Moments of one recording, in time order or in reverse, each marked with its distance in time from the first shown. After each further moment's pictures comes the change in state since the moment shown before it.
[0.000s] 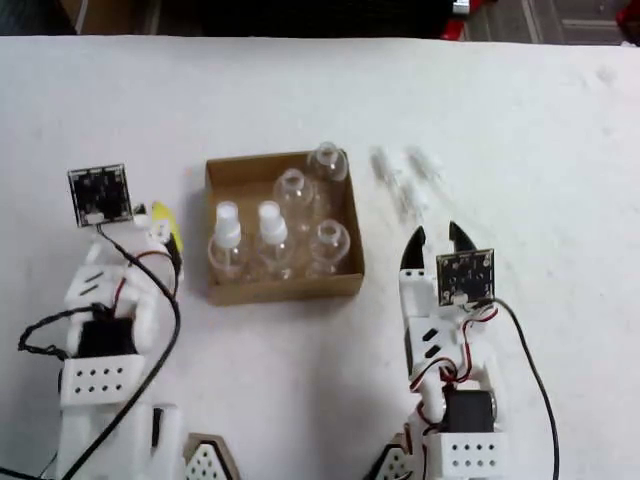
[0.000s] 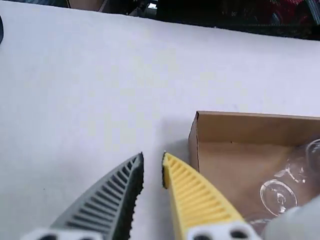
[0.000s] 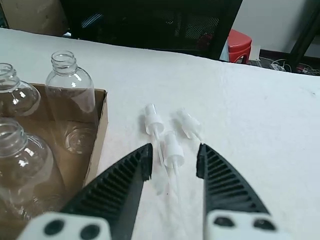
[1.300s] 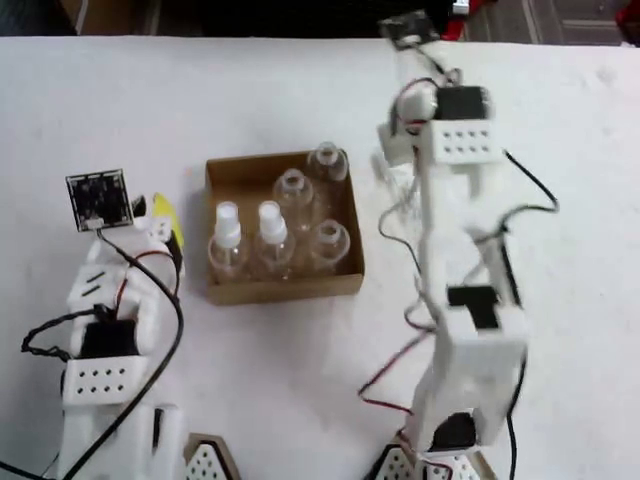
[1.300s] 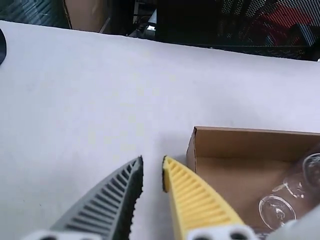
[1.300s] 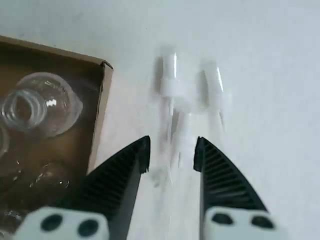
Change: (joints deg) left arm 0.1 0.0 0.6 -2.8 -0.1; right arm -3.4 128.4 -132.2 53.8 7.9
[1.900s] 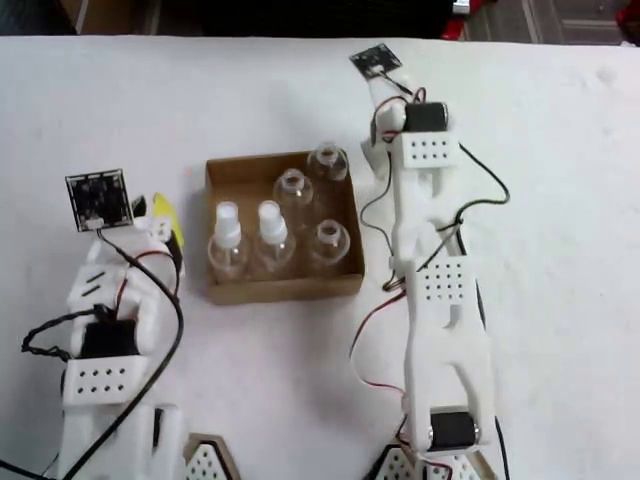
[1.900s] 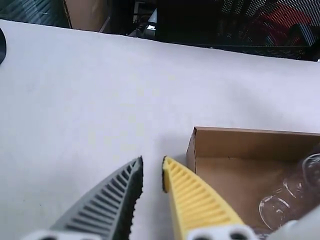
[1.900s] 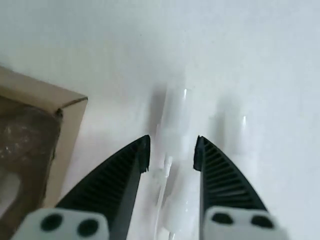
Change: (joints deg) left arm 0.0 0.0 0.0 0.0 0.0; right arm -0.1 45.1 -50.7 6.4 5.8
